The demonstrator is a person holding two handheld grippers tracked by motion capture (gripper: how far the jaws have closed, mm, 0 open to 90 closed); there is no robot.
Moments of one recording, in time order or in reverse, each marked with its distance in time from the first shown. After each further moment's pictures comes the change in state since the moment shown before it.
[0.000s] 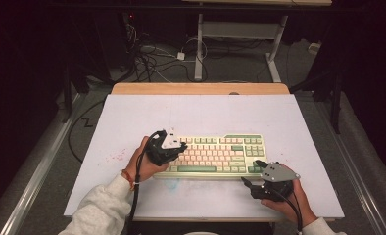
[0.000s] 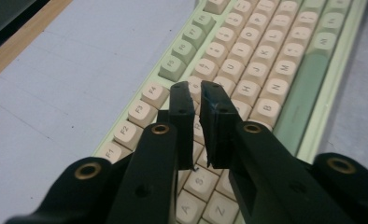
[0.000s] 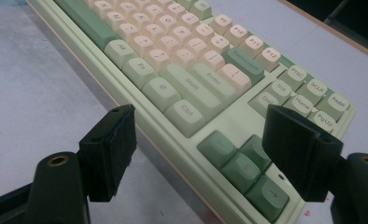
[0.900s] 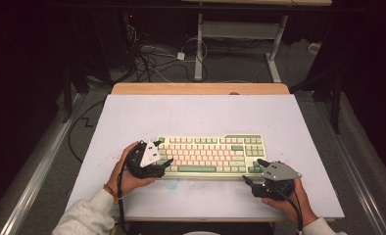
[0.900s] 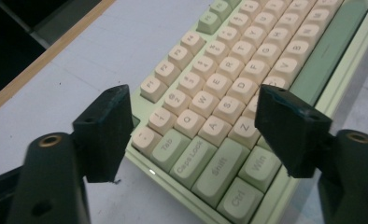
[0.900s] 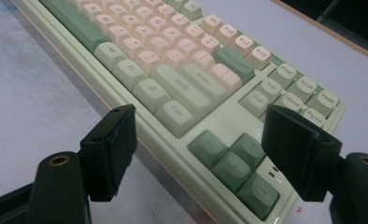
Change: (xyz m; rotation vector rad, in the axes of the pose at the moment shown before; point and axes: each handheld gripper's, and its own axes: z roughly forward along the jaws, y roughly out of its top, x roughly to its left) left arm -0.014 -0.052 -0.025 -0.041 0.179 -0.020; right arm -0.003 0.000 0.000 -0.003 -0.016 0.021
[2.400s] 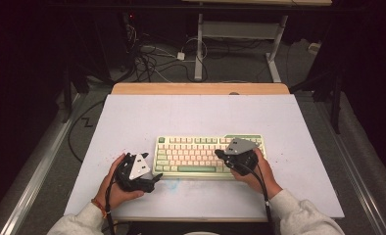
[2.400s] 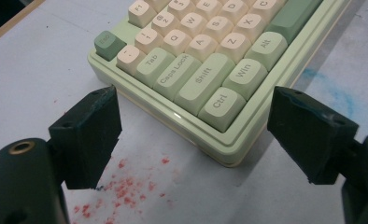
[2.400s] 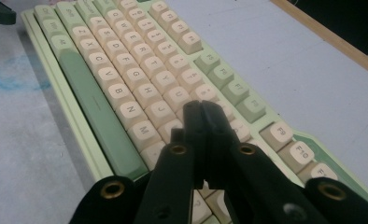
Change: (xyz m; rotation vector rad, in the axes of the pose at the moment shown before) left arm -0.008 -0.038 -0.015 0.069 -0.005 -0.045; right arm 0.015 0.083 0.072 0.012 0.172 -0.087
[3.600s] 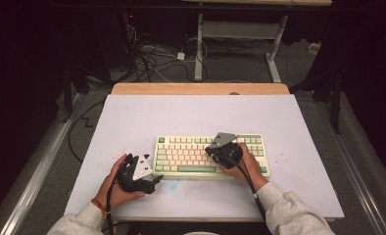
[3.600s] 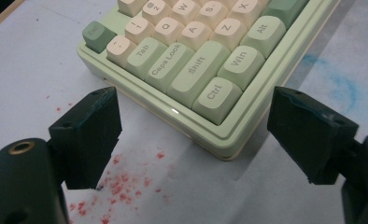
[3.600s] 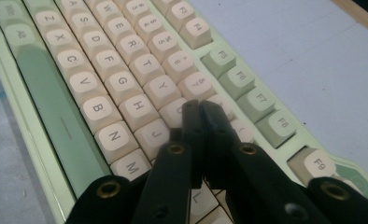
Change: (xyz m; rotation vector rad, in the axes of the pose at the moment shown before) left arm -0.002 0.001 0.003 0.041 0.002 0.034; right arm 0.000 0.016 0.040 0.102 0.008 -0.002
